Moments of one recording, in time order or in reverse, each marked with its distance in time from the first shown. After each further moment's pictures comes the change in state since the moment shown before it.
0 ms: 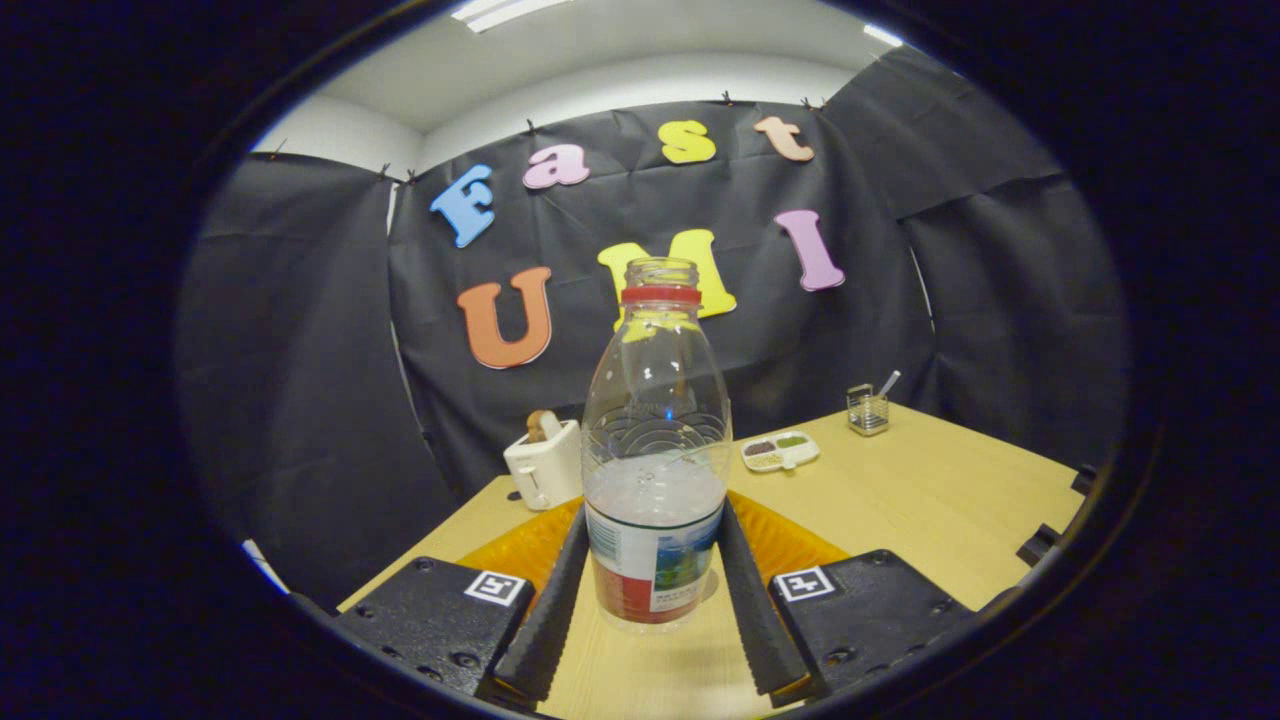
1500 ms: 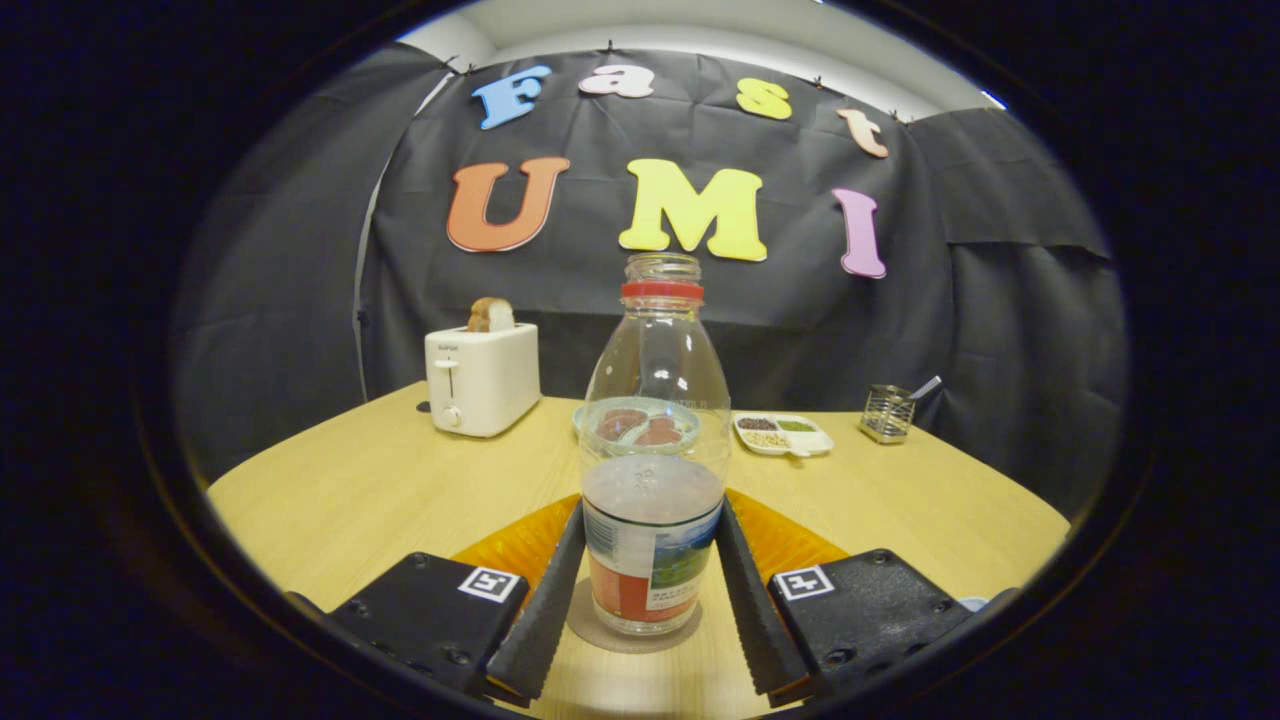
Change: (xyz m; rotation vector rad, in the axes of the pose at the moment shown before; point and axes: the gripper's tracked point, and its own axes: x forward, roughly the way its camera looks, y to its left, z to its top) arm 0.164 -0.005 -0.121 -0.288 0.112 -0.076
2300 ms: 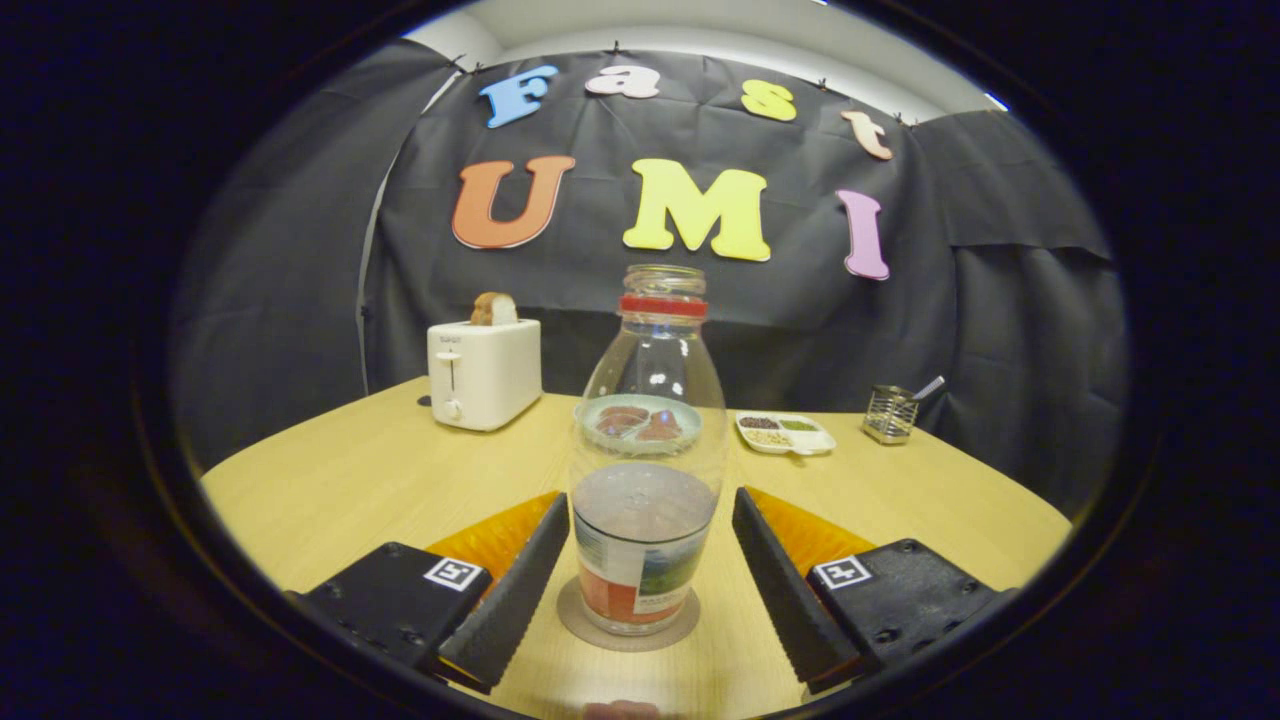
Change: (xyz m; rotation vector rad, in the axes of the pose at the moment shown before) arm -0.004 -0.006 -0.007 -0.006 -0.007 0.022
